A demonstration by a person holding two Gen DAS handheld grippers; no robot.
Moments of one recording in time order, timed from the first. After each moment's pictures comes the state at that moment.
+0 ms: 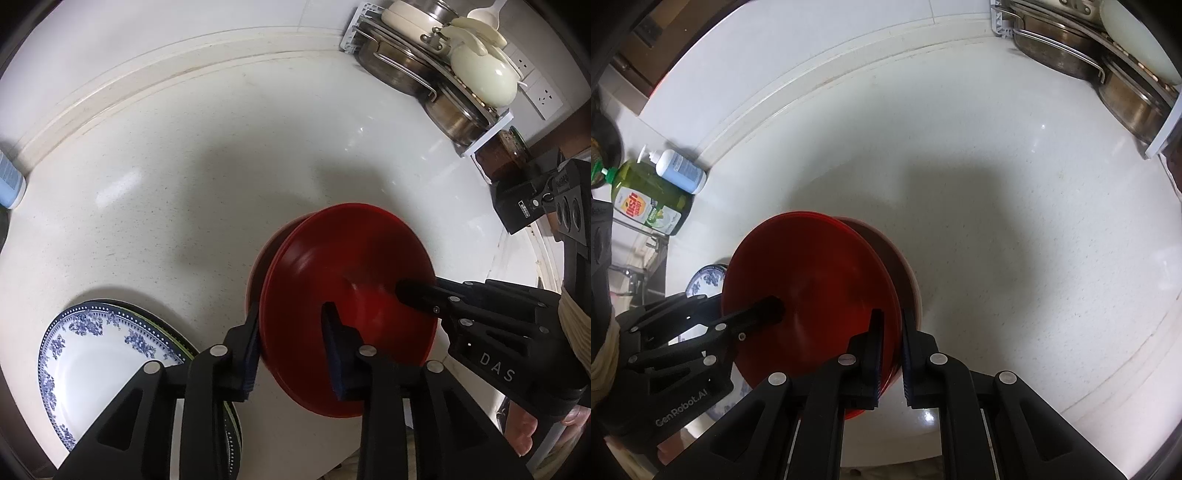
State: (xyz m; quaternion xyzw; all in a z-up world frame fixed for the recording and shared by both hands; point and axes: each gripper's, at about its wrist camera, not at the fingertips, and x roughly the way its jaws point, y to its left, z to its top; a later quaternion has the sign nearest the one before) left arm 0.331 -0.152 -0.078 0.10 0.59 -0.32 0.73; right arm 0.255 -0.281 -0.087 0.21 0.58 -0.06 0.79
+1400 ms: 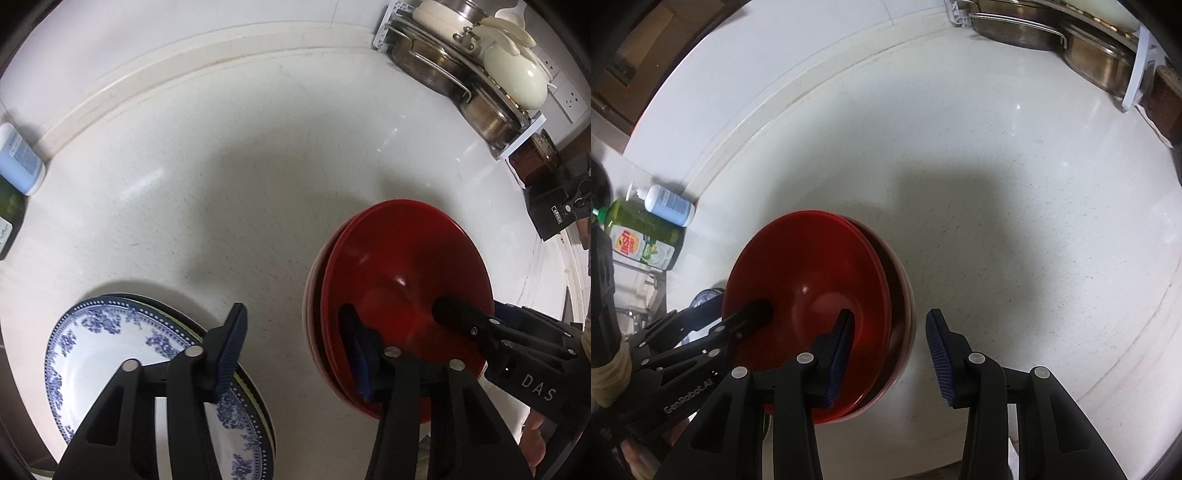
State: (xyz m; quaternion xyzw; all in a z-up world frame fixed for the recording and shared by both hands) left arm 0.338 -0.141 -0.104 0.11 0.59 -0.27 0.75; right arm 0.234 -0.285 -0.110 0.27 0.55 -0.11 0.78
